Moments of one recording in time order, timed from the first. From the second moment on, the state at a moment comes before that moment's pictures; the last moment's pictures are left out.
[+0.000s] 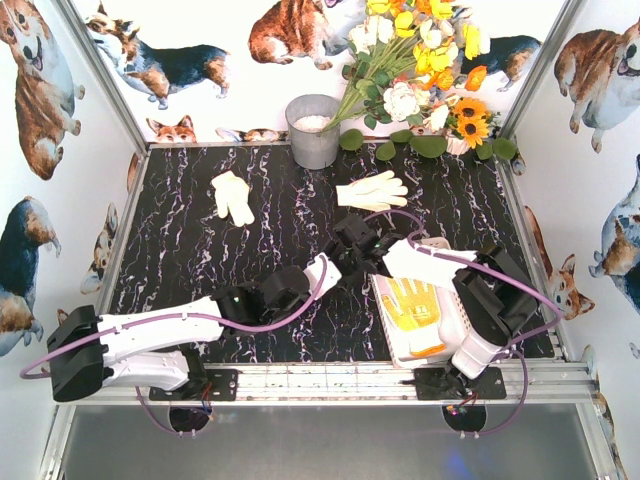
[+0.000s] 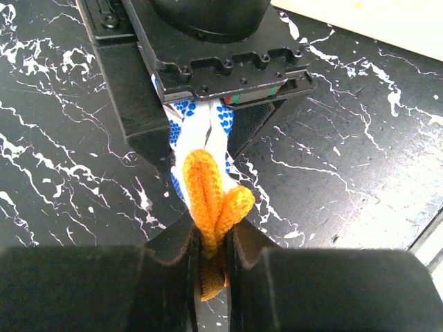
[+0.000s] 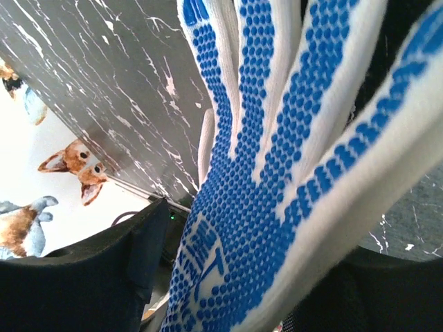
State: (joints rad) left arm -1.12 1.16 0.69 -0.19 -0.29 0.03; right arm 0.73 1.65 0.96 -0.27 -0.33 1.34
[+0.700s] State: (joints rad) left arm -1.12 1.09 0.72 -0.31 -0.25 0.04; right arm 0.73 1.71 1.09 -0.30 -0.35 1.18
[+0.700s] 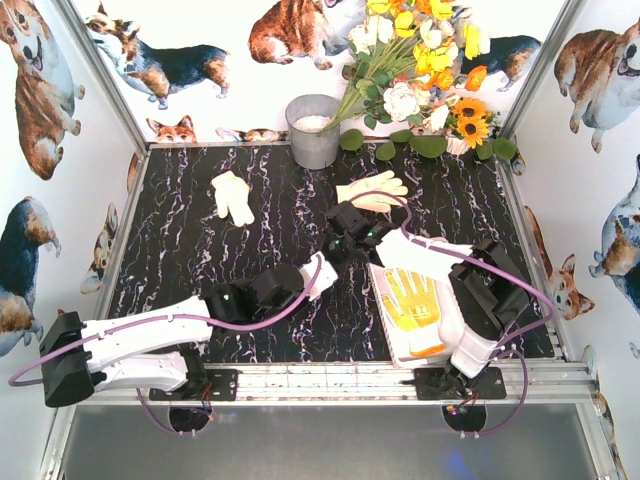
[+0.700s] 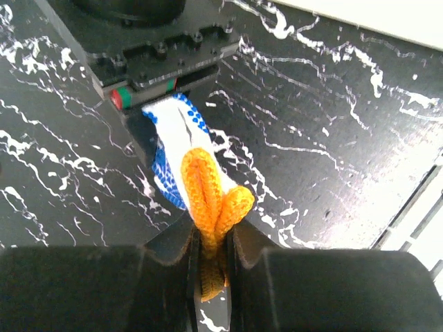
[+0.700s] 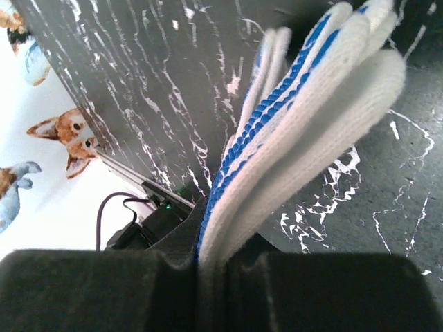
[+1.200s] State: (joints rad) left arm -1.12 1.39 1.12 -0.32 -0.21 0.04; right arm 0.45 1.52 1.14 -0.56 -0.49 0.79
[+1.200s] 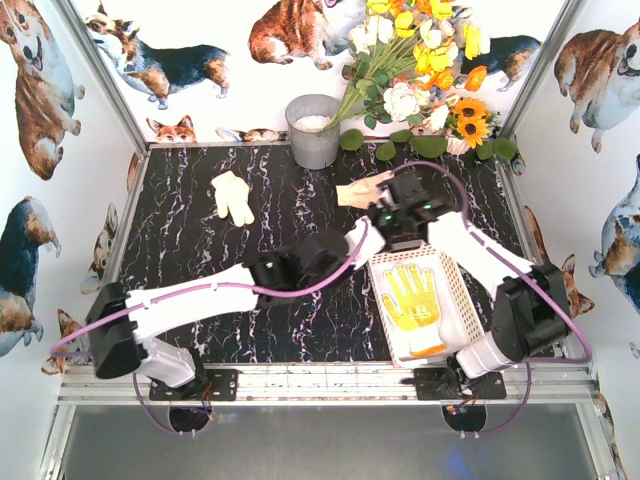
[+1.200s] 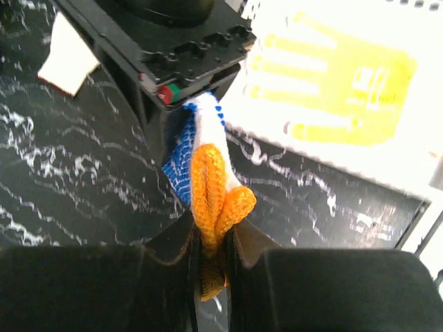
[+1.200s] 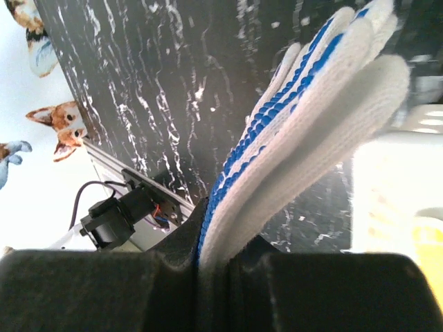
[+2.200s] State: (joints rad) left arm -1.14 1.85 1.47 -0.19 0.27 -0.07; right arm 0.19 1.35 1.06 -0.99 -0.36 0.42
